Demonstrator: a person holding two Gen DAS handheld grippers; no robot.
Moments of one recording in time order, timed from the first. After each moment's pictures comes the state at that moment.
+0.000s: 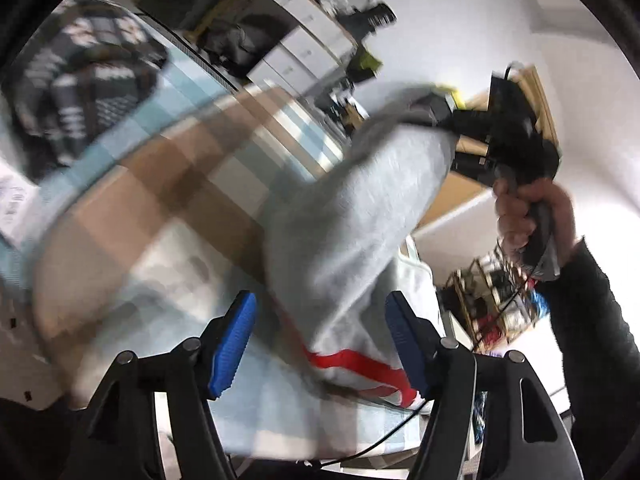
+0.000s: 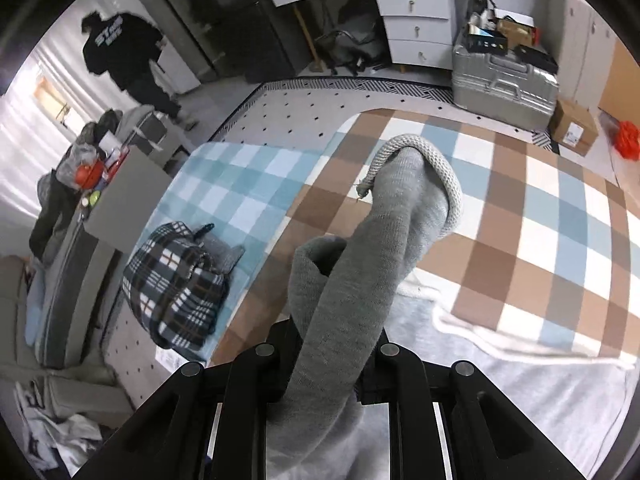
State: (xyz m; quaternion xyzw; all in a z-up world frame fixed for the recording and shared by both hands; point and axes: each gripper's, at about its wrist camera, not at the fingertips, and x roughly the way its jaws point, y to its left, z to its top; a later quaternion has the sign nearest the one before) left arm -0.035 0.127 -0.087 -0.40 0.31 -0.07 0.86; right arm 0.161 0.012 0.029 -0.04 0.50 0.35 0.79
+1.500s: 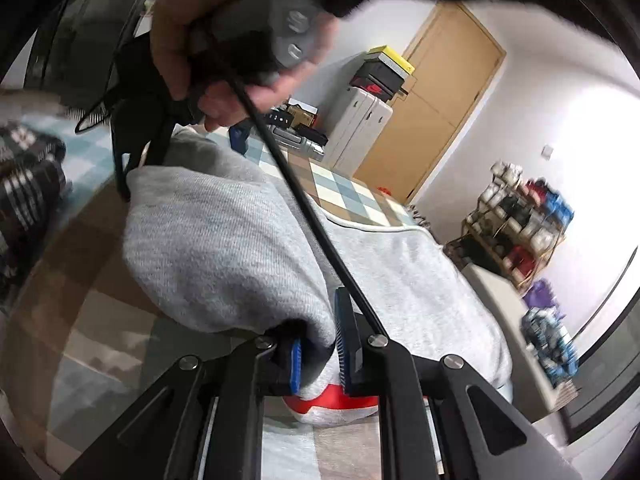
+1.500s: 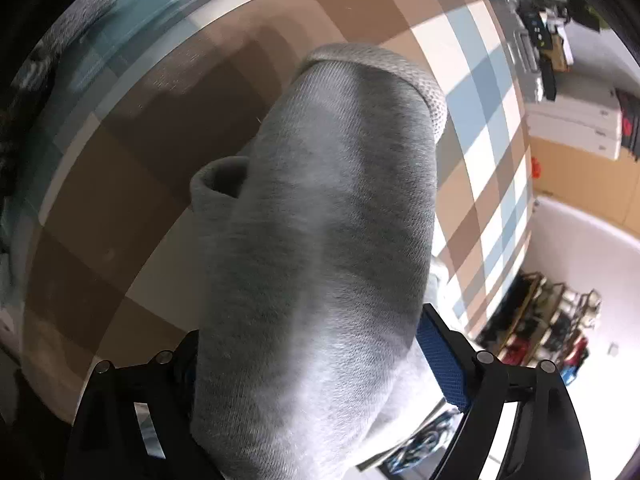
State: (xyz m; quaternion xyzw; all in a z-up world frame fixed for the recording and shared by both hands) left arm 0.001 0.069 -0.066 -0.23 0.28 -0.11 0.93; right arm 0.137 0.193 -0.149 -0.52 0.61 0.07 0.60
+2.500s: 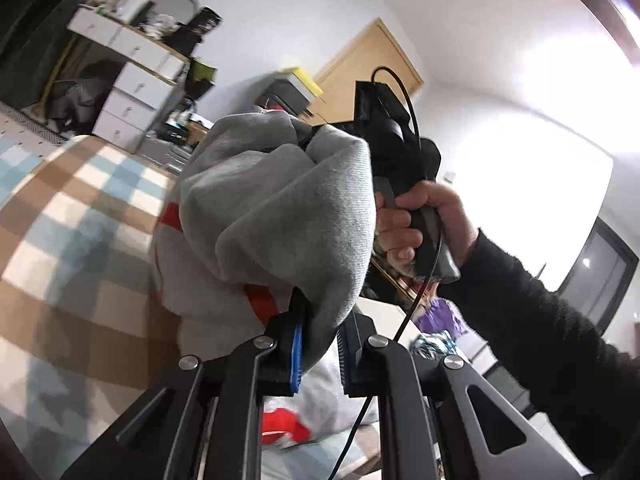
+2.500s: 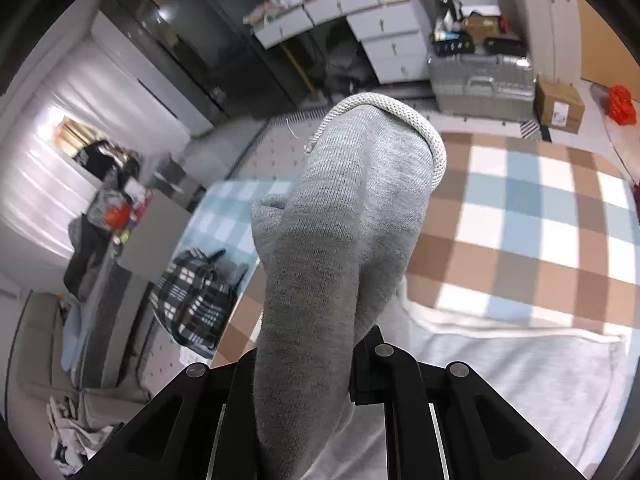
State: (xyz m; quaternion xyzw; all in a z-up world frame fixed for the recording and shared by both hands) left arm -0.004 0.018 0.003 -0.26 0.20 -0.28 0.90; right arm 0.177 -0.137 0.054 0.06 0.46 0.38 0.80
